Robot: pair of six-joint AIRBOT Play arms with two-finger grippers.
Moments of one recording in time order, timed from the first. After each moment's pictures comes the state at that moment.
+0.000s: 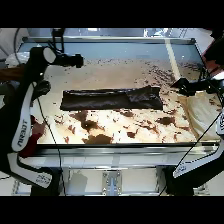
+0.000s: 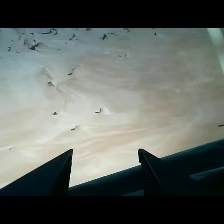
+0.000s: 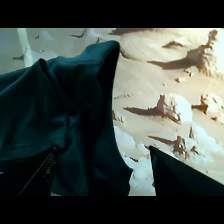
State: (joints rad) left arm -0.21 -1.66 1.78 1.40 -0.88 -1.49; right arm -0.49 -1.78 1.55 -0.85 1.27 1.17
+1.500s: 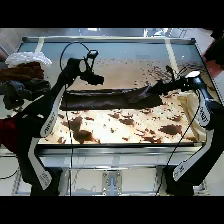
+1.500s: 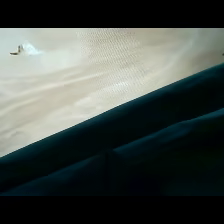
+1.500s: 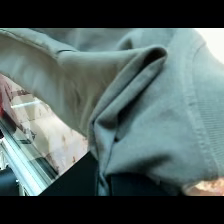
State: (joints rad) left arm -0.37 -1.94 1.91 1.43 -1.08 -1.51; right arm -0.25 -1.94 1.65 -0.63 1.48 1.10
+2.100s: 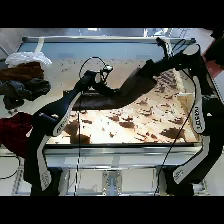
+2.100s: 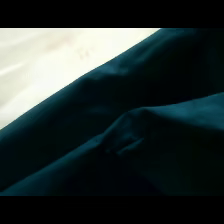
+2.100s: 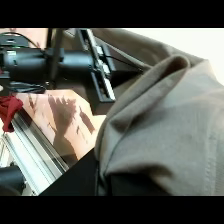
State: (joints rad) left arm -0.46 -2.03 1.91 1.43 -1.05 -1.45; right arm 0.01 -1.84 1.99 -0.66 1.49 1.29
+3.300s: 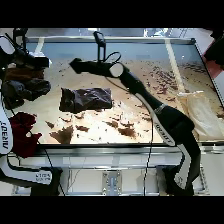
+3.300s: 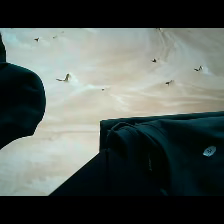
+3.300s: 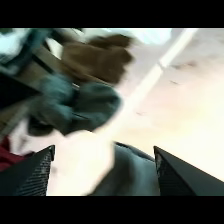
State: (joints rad) left arm 0.09 -1.55 1.81 1.48 -1.24 -1.45; right arm 0.55 -1.96 2.04 -0.78 0.62 1.31
